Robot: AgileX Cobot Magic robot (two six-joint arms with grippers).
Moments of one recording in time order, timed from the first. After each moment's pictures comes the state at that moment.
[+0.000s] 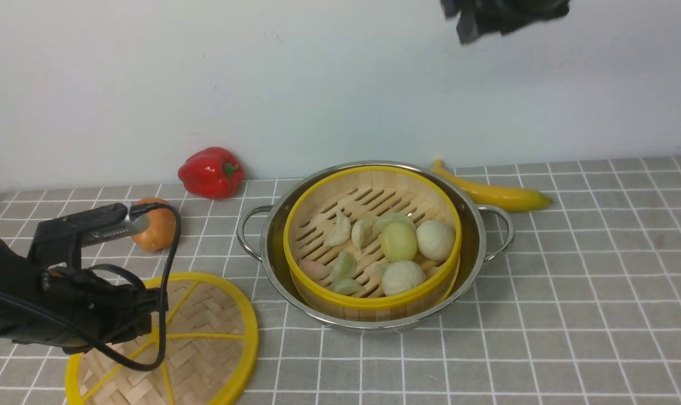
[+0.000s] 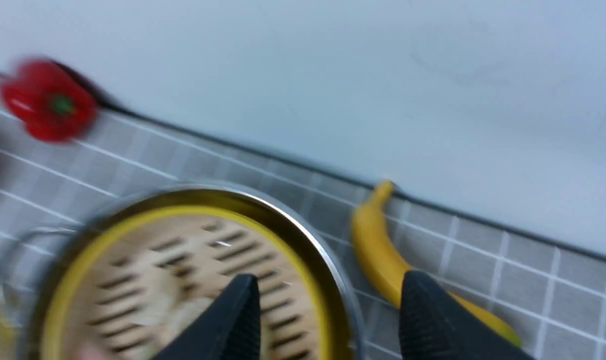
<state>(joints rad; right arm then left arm) 0.39 1.88 -2.19 0.04 1.23 0.17 0.05 1.48 -0.71 -0.35 0.46 0.17</state>
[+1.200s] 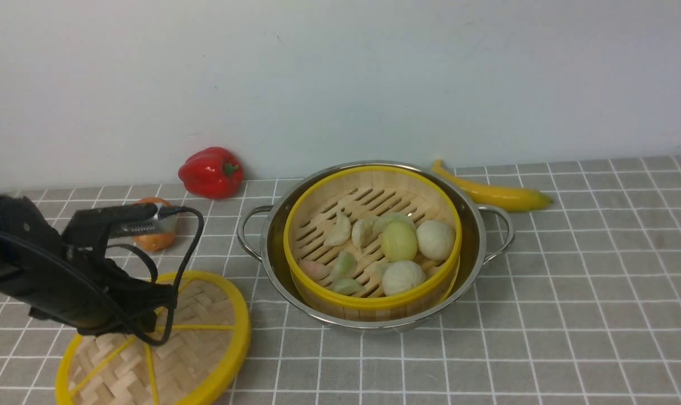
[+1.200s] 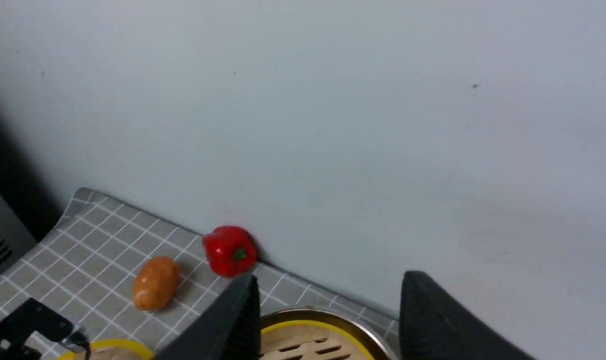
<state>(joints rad) 0.39 1.48 -2.19 0.15 1.23 0.07 0.05 1.60 -0.92 -0.19 0.66 0.17</state>
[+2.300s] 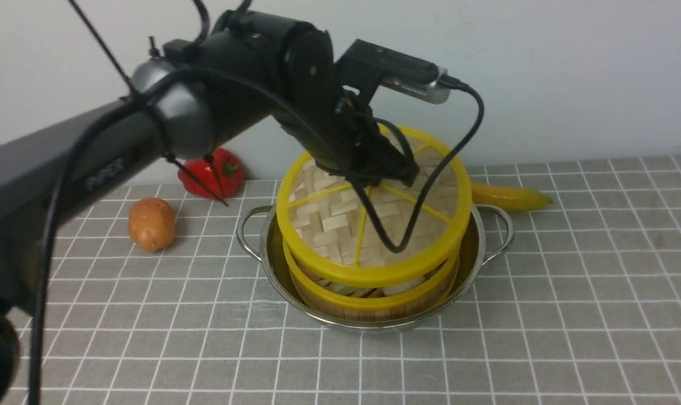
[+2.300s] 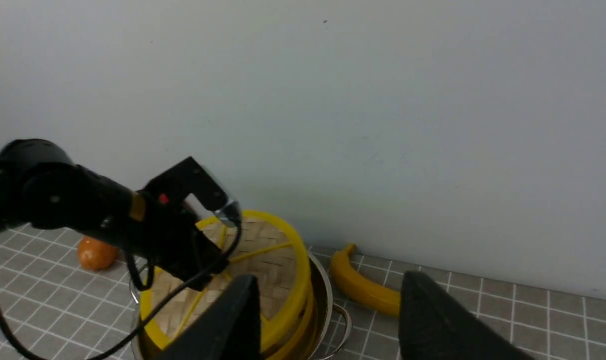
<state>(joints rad) 0.39 0.79 -1.56 -0.04 1.24 0.22 -0.55 1.99 -1.78 0.01 0.88 0.07</state>
